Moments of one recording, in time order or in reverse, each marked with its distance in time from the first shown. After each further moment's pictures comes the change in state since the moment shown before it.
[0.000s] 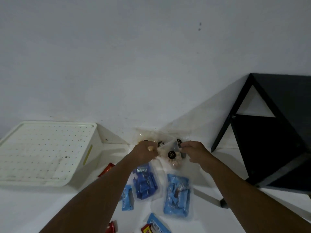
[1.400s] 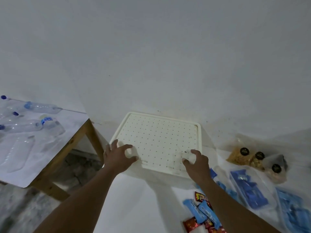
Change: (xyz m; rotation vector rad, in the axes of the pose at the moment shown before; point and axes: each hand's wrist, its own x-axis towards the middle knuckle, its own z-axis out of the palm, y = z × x) left_hand -0.165 -0.340 -0.379 0.416 0.505 -0.224; right_hand -0.063 -0.070 0.454 -0.307 0.167 -0.200
